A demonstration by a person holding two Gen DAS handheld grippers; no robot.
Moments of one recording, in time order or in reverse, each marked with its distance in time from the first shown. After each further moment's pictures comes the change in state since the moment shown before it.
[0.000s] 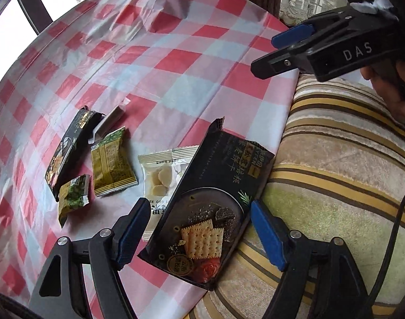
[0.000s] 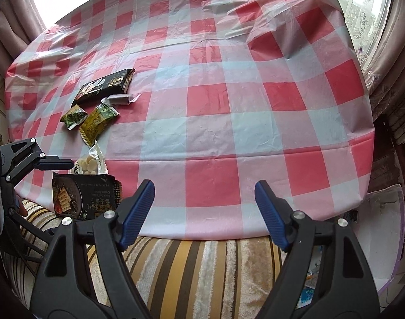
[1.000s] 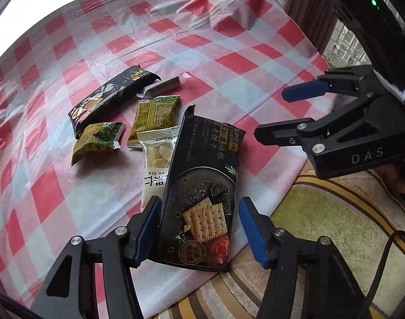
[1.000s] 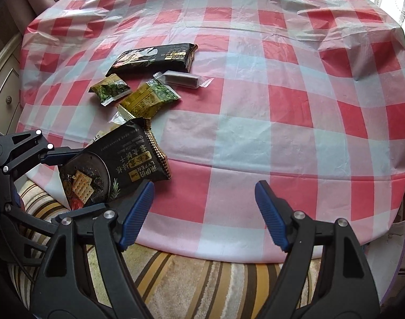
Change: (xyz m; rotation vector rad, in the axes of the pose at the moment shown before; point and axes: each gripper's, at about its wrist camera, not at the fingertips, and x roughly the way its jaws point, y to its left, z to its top) left arm -0.009 0.032 -0.035 -0.317 -0.059 0.031; right arm 0.036 0.083 0.013 -0.193 0.080 0.056
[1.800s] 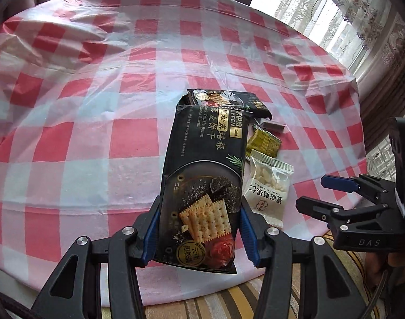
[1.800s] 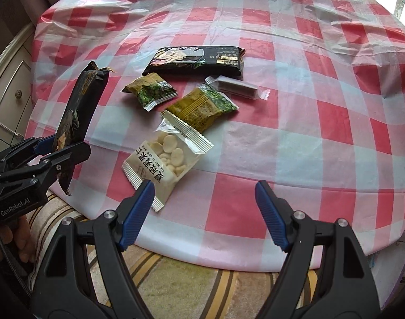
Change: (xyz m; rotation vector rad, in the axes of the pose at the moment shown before) left arm -0.044 0.097 -0.055 -0.611 -0.192 0.043; right arm 0.011 0.056 0.018 -0.038 0.019 0.059
